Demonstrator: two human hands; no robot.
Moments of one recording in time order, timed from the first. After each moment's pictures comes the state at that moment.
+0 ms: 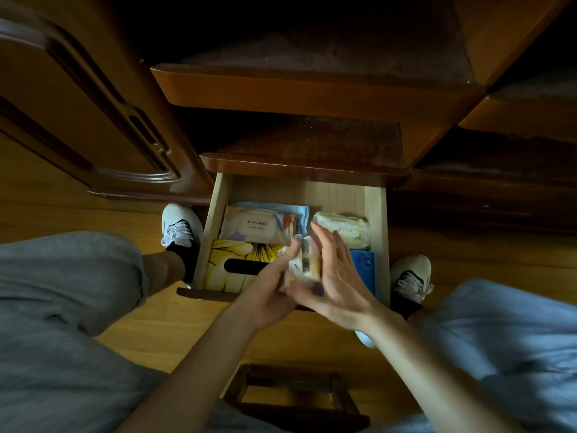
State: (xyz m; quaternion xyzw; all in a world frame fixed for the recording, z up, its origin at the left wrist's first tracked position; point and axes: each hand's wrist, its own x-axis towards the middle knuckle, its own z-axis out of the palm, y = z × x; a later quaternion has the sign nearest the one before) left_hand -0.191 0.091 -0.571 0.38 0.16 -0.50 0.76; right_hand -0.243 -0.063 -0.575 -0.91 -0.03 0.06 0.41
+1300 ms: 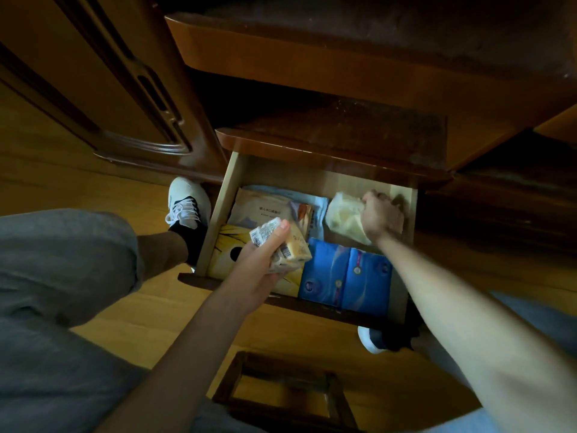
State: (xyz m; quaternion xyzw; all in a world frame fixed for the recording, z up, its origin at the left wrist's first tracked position) left_hand -0.160 0.116 -0.591 0.43 0.27 -0.35 0.79; right_hand -0.095 -0.156 -0.710 -0.97 0.19 0.11 0.05
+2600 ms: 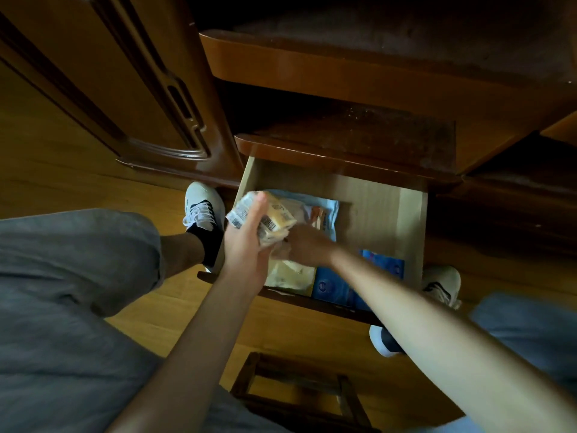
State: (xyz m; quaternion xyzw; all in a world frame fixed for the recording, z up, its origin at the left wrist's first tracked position) left_hand -0.143 0.137 -0.565 0.46 0.27 -0.15 0.83; right_hand -0.115 -0.002 -0.644 -0.88 -0.15 0.36 0.28
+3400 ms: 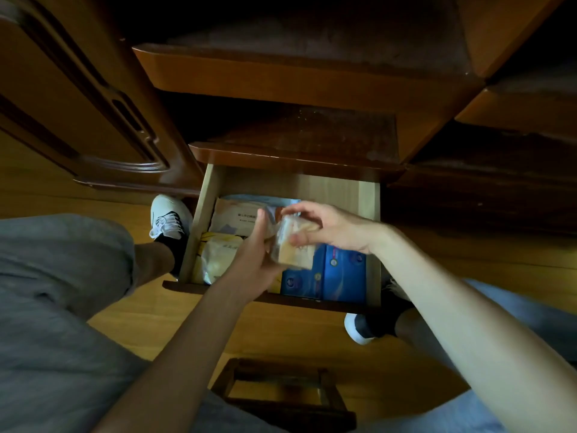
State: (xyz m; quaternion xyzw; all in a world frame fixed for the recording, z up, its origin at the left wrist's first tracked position) left_hand -0.163 0.081 -0.587 0.40 0.23 -0.39 0.80; right_hand -0.146 -0.115 -0.560 -0.76 -0.02 0.36 0.54
